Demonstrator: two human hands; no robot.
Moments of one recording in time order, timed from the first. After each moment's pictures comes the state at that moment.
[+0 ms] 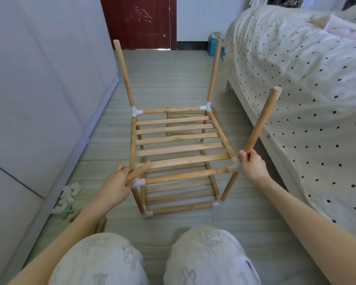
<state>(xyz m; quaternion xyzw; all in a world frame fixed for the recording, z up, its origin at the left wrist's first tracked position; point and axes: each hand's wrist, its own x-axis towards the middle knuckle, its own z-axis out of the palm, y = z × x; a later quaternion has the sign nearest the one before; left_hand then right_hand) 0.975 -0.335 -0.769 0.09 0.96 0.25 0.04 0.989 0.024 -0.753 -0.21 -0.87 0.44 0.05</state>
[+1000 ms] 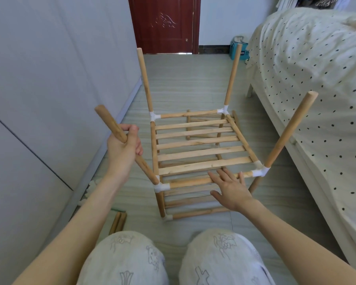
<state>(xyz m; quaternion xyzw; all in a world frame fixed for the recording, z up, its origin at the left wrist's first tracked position) 0.978 -0.329 -0.674 -0.01 0.69 0.70 -0.19 0.998 -0.064 -0.789 0.09 -0.99 0.04 -0.13</state>
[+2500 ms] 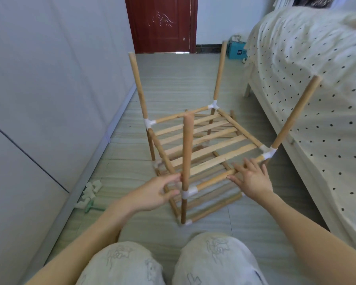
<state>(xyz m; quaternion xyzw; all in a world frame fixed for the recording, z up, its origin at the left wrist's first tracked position) 1.004 -0.307 -0.723 0.23 0.89 0.35 0.19 0.978 -0.010 -0.788 -0.02 -1.00 0.05 -0.05</state>
